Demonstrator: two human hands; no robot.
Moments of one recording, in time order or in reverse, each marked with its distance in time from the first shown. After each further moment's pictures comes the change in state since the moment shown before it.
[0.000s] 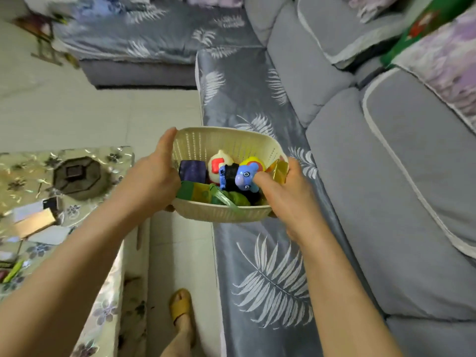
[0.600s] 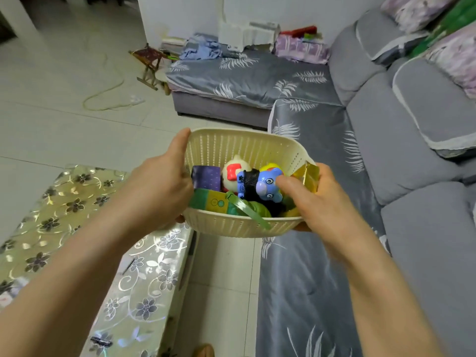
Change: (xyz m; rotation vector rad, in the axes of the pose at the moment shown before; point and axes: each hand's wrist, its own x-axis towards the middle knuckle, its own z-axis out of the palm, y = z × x) left_hand 0.081 -0.071 -0.198 -0.027 0.202 -0.133; right_hand 0.083 -0.189 0.140 -0.072 -0.292 -0.226
